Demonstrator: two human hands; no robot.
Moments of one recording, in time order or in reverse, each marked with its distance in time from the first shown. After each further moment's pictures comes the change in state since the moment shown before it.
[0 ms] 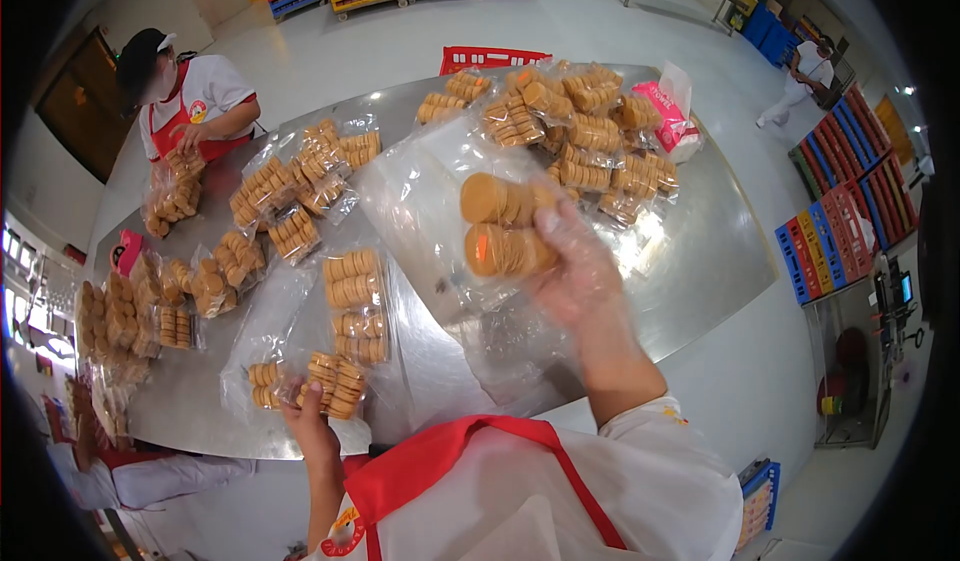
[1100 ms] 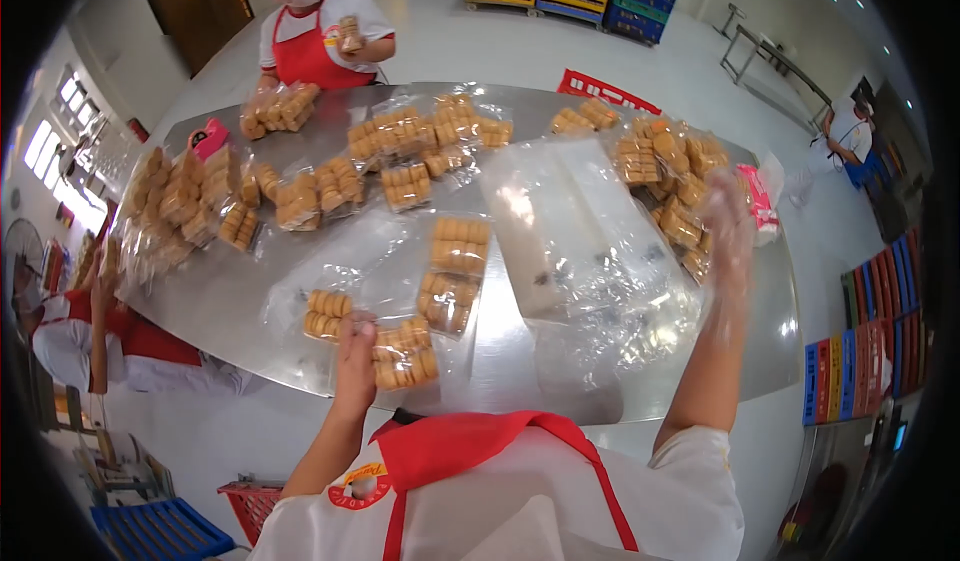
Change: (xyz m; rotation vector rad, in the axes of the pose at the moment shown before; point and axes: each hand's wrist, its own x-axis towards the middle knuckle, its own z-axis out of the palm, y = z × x) left_hand 0.001 0.018 -0.020 0.197 -0.204 0.140; right_hand 0.053 -0.070 -0.022 -1.283 0.091 -0.561
